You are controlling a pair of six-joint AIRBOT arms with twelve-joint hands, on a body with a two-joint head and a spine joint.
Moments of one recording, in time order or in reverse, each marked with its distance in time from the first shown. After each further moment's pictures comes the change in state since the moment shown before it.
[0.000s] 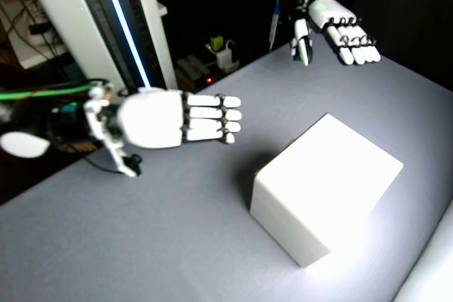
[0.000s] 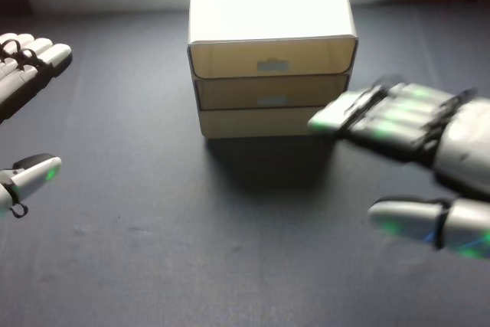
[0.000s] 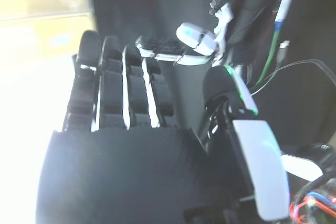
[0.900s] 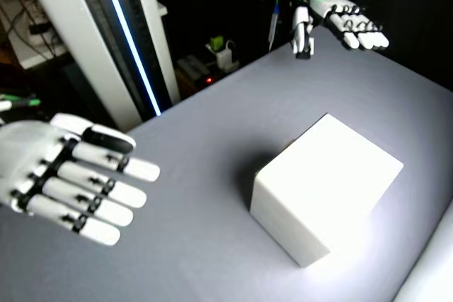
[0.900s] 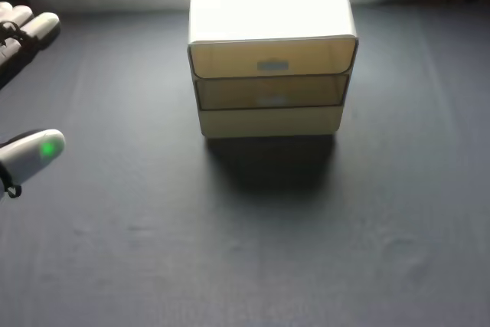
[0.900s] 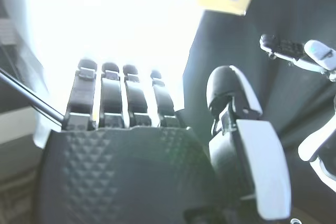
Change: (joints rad) left arm 0.000 0.002 -0.011 -0.031 -0.127 0.011; right arm -0.313 0.171 -0.079 0.467 0.436 -0.156
